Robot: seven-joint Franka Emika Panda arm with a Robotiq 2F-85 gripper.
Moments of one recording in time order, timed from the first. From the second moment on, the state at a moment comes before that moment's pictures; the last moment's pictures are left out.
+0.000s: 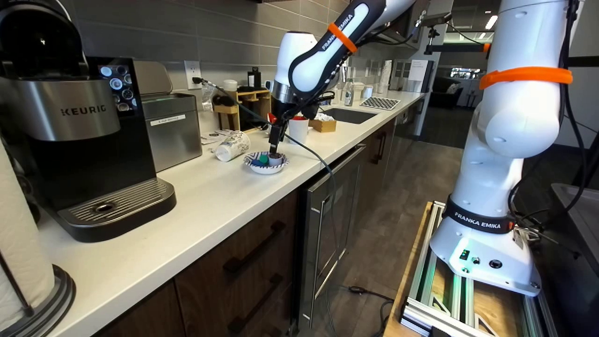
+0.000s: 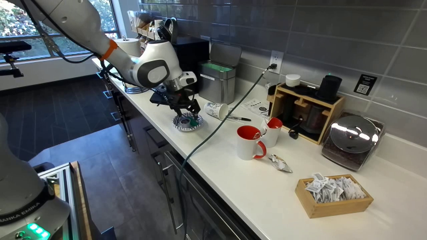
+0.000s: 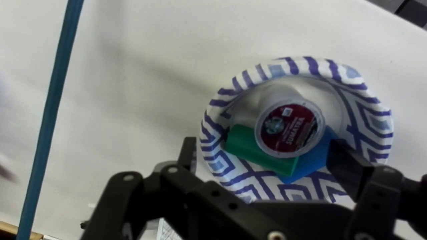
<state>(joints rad) 0.06 0.07 0.00 -2.36 -0.16 2.68 -0.25</state>
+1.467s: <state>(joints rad) 0.06 0.15 0.03 -2.34 -0.17 2.72 -0.18</state>
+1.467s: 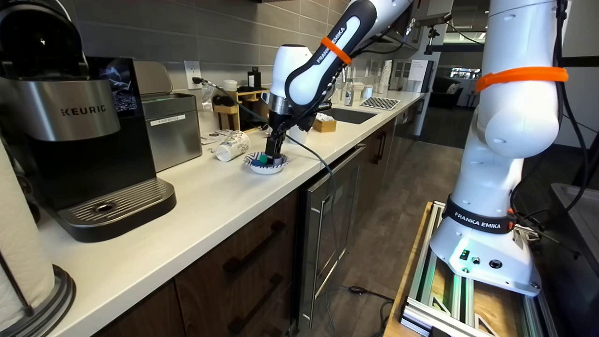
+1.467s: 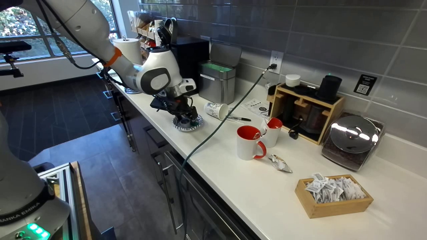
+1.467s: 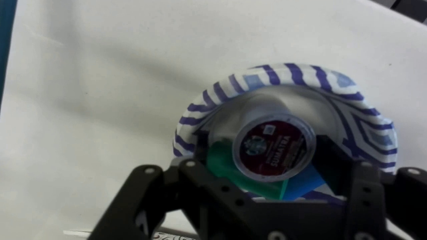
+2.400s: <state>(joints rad) 0.06 0.14 0.04 -2.33 -0.21 2.67 -0.14</state>
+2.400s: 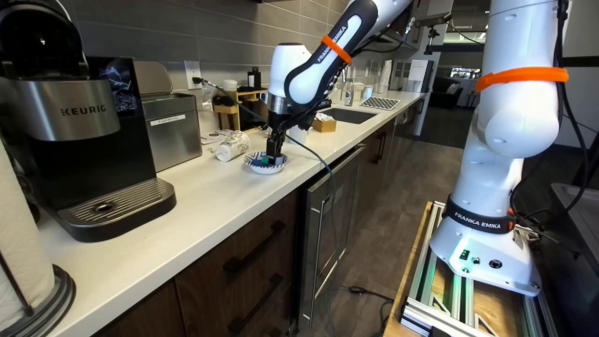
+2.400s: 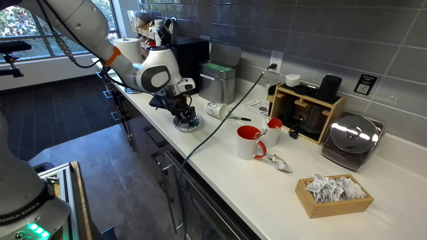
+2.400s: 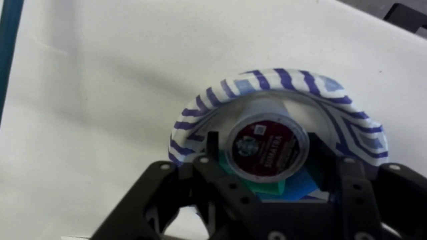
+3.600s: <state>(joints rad) 0.04 0.11 0.04 -2.33 -0.18 2.64 -0.14</state>
